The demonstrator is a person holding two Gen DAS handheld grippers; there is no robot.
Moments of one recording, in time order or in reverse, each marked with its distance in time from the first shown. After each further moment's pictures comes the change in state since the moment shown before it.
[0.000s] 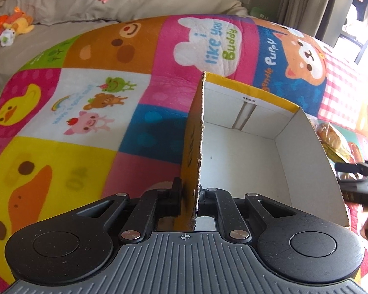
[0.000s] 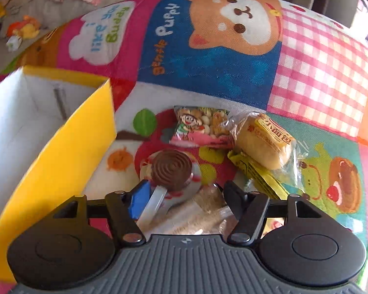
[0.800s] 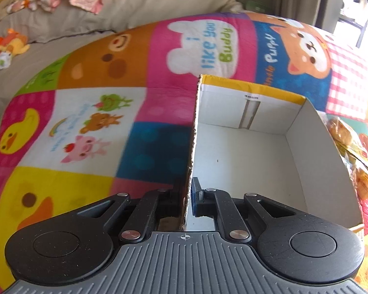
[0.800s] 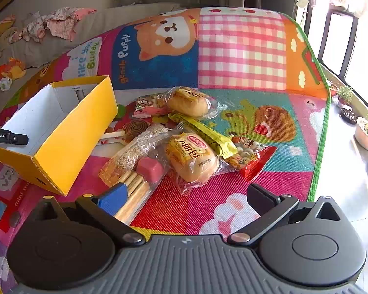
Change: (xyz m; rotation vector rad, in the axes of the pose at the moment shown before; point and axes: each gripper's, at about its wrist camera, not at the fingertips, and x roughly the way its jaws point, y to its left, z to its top) left arm 0.012 -0.008 0.021 0.081 -0.003 0.082; right arm -0.110 -0.051 -0.085 0.259 -0.072 -0.021
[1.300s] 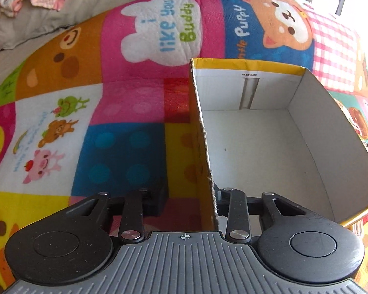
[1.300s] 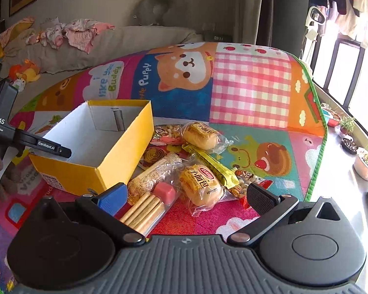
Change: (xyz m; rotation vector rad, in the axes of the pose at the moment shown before) left arm 0.039 -0.035 0.017 0.133 0.082 -0.086; right arm -0.049 0.015 0.016 -0.089 -0.113 -0.004
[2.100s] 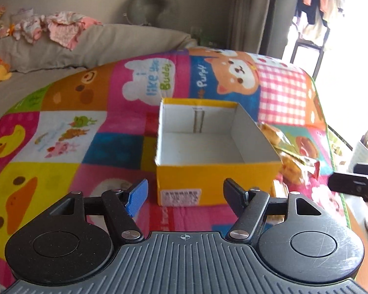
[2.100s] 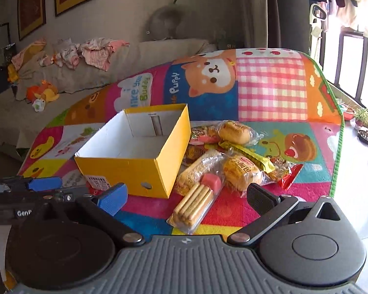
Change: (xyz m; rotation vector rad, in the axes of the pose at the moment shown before) left arm -0.121 -0.033 -0.079 -0.081 -0.304 -0.058; right arm -0.036 0.038 -0.022 0.083 -0.066 0.115
